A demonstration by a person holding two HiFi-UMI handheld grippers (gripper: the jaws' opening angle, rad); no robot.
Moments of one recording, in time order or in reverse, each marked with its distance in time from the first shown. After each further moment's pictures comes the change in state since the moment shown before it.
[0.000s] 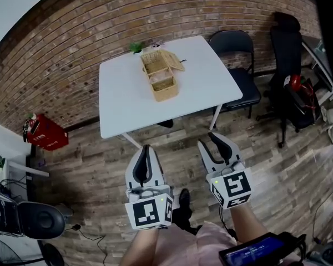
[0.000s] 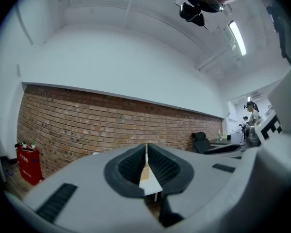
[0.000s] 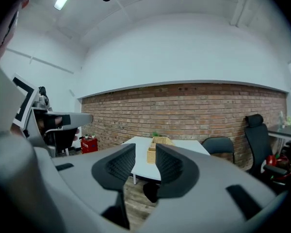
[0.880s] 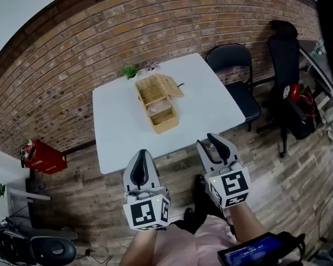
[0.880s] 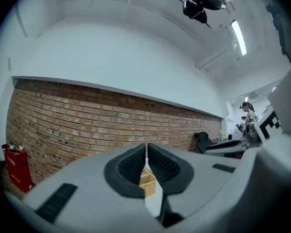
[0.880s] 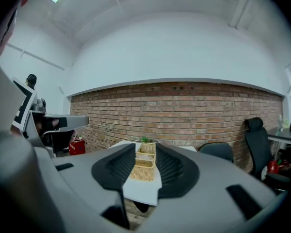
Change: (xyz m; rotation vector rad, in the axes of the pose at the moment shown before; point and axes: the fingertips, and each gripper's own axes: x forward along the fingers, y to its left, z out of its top) left arm 0.137 0.036 0.001 0.000 0.000 -0.049; right arm 0.115 -0.066 0.031 -0.002 -0.009 -0.079
